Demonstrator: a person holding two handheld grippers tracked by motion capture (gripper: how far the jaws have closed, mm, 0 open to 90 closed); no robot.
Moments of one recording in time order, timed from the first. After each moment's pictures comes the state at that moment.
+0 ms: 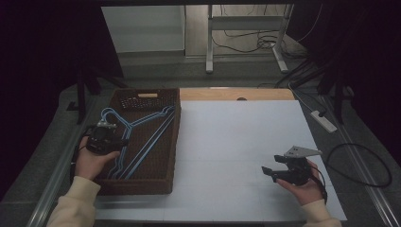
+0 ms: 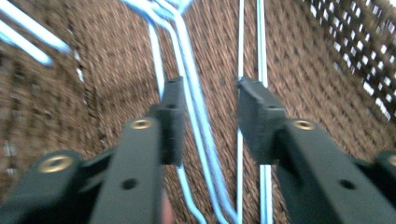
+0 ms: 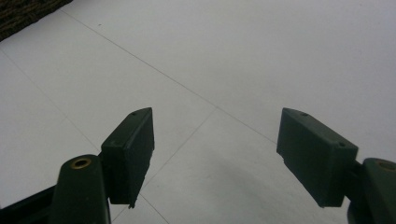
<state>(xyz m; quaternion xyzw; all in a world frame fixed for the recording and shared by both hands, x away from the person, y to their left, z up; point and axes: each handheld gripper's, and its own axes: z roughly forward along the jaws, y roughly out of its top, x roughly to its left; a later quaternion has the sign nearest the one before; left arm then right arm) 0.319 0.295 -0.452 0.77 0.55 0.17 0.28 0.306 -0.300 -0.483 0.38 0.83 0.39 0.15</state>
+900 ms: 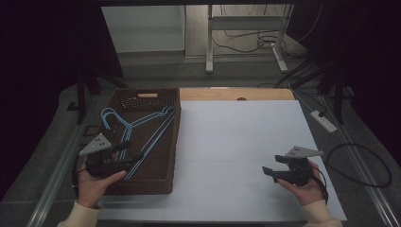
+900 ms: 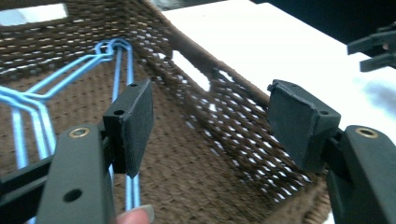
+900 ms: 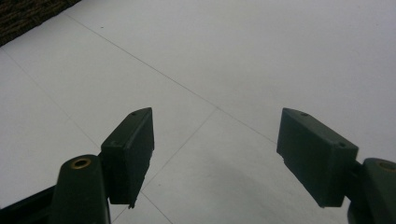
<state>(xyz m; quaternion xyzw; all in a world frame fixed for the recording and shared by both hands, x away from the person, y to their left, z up) 0.240 0.256 -0.432 0.75 0.42 0.16 0.49 0.304 -0.302 -0.481 0.37 0.82 0.40 0.15</state>
